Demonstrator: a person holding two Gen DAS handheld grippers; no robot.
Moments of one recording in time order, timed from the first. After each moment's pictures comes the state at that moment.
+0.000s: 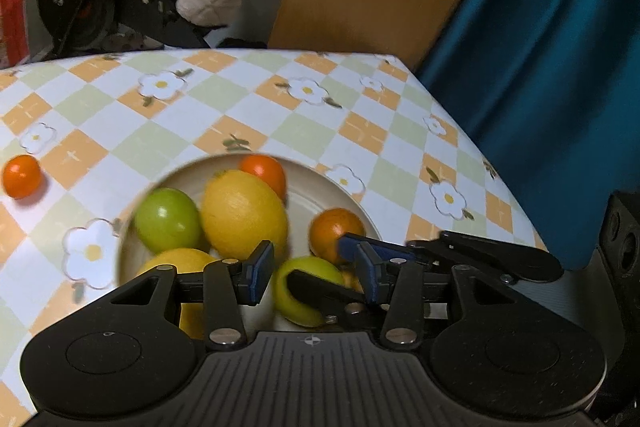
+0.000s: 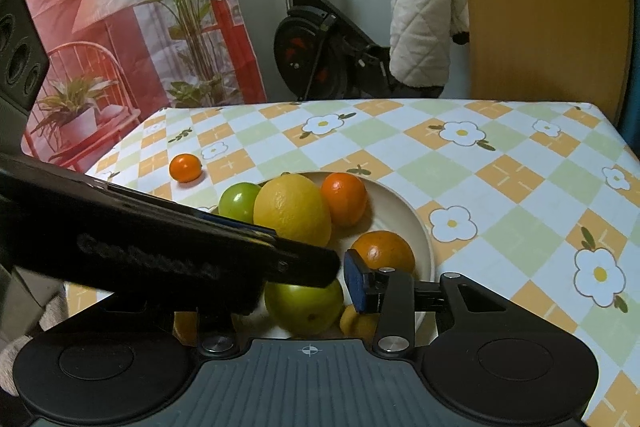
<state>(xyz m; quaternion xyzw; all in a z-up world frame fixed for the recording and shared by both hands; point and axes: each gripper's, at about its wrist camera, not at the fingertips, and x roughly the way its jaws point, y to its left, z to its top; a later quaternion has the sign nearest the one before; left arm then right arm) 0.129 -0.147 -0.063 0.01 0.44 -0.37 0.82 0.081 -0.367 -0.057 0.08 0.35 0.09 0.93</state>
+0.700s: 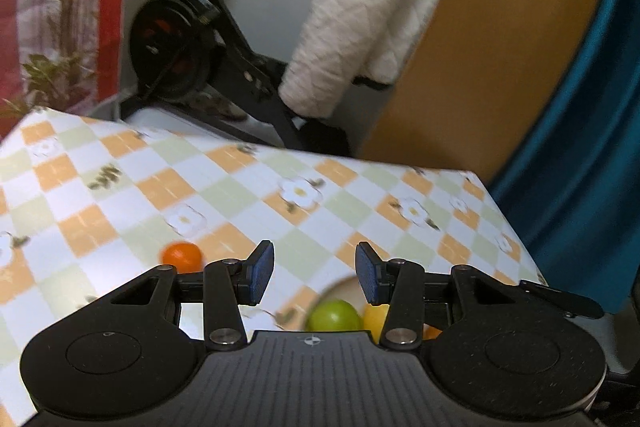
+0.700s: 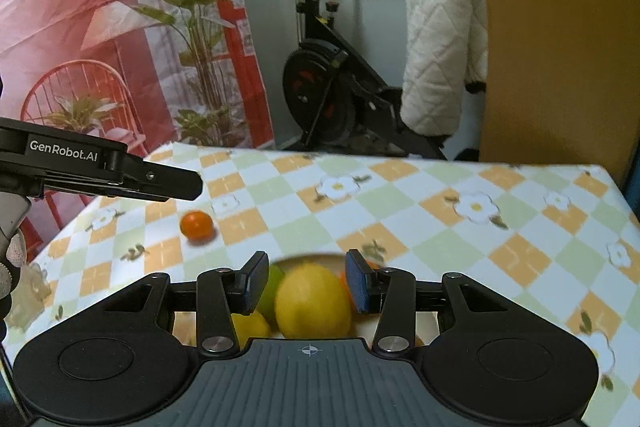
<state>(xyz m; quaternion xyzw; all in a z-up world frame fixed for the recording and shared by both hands) 0.181 -0.056 -0.006 -0.05 0.36 -0.27 0.89 0.120 -0.347 -0.012 0.05 0.30 0.10 0.95</state>
